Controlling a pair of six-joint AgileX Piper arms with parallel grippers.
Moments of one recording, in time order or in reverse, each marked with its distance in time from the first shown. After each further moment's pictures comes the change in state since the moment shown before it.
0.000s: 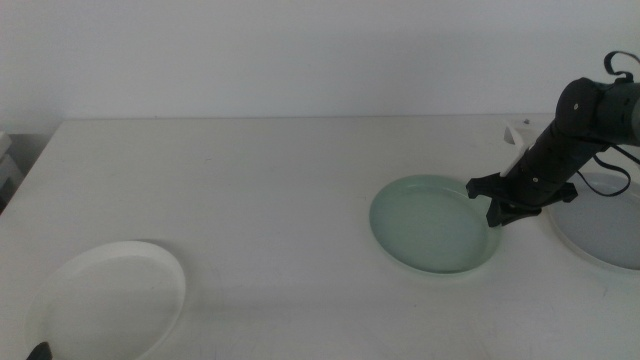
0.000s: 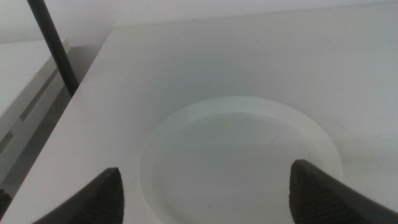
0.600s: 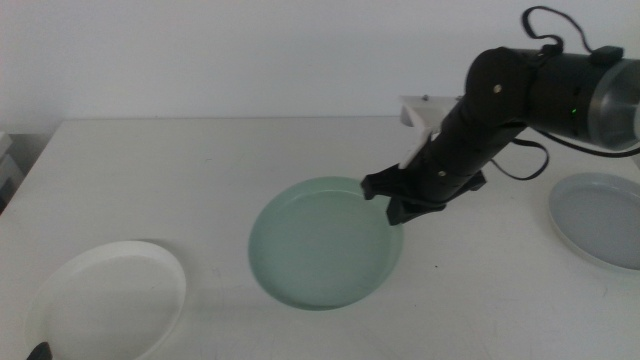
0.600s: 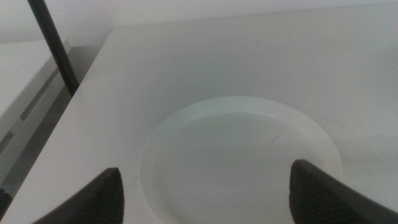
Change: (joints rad) left arm 0.000 0.000 0.000 0.000 0.000 0.000; right arm 0.368 -0.204 -0.001 0.010 0.068 0.173
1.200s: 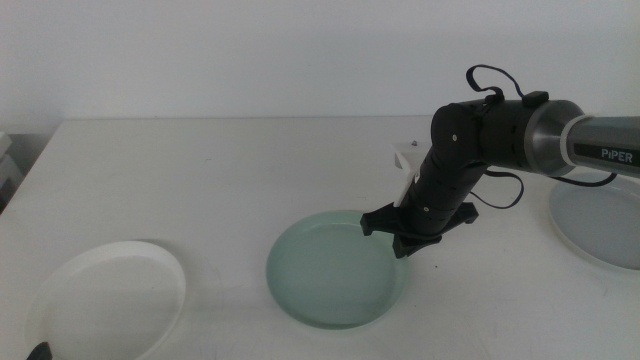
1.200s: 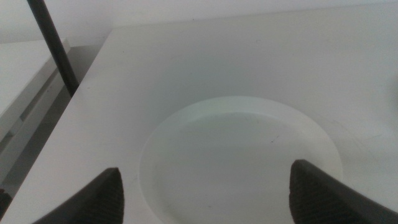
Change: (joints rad) left arm 0.000 0.000 0.000 0.000 0.000 0.000; right arm 0.013 0.163 0.000 -0.106 -0.038 0.101
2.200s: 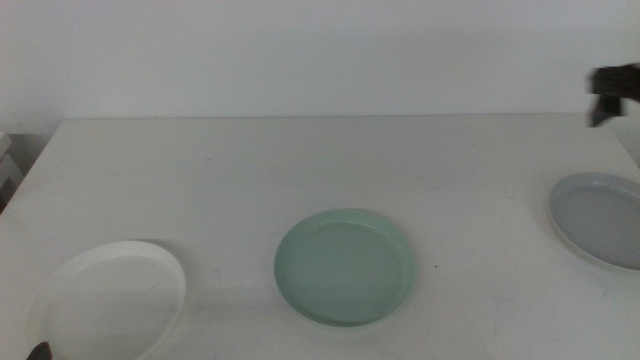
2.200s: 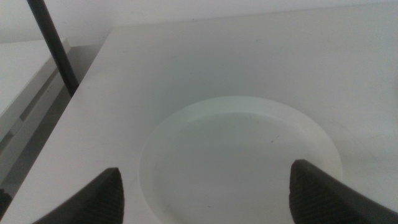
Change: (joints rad) left arm 0.000 0.000 0.000 0.000 0.000 0.000; right arm -0.561 -0.305 -0.098 -0.148 0.141 -0.047
